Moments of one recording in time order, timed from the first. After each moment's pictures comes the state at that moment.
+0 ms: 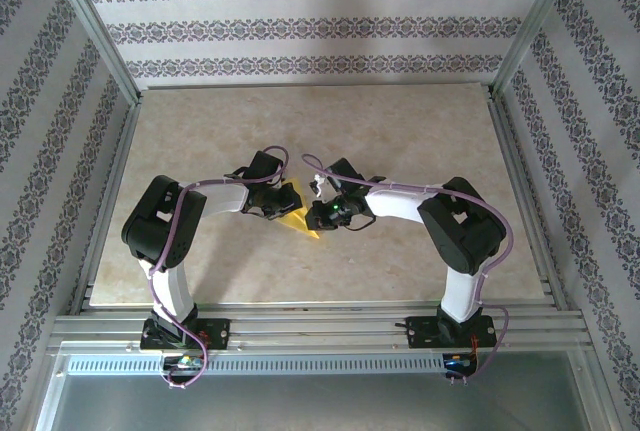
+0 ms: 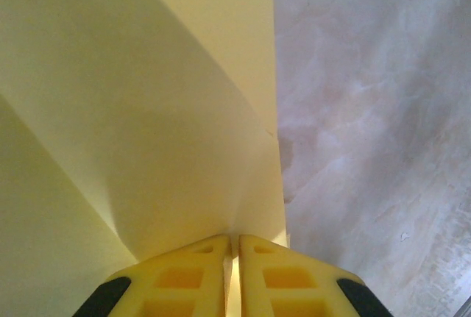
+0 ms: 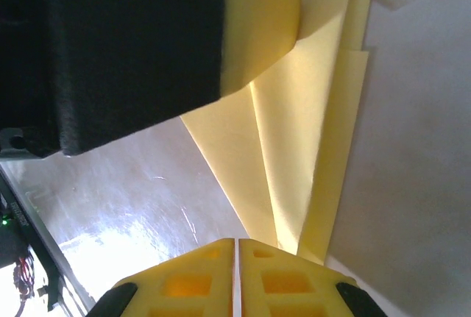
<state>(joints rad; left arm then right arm) -0.42 1.85 0.97 -0.15 0.42 -0.80 0.66 1.85 1.03 -0.25 -0.57 0.52</state>
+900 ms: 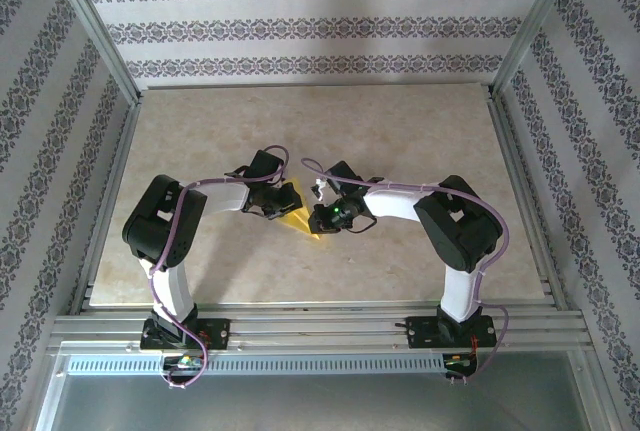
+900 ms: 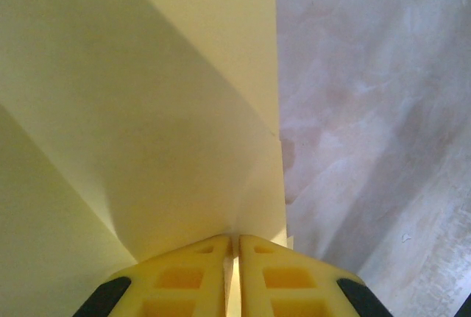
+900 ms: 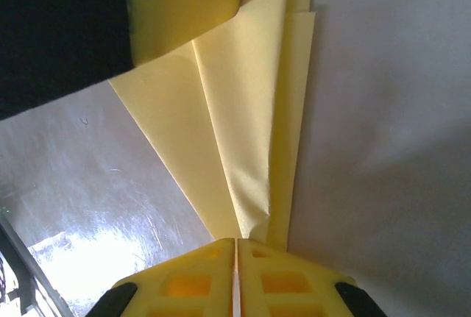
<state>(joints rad) -0.42 1.86 0.98 -0.17 0.42 -0.80 0.66 1.88 1.03 -0.29 -0.53 0.50</state>
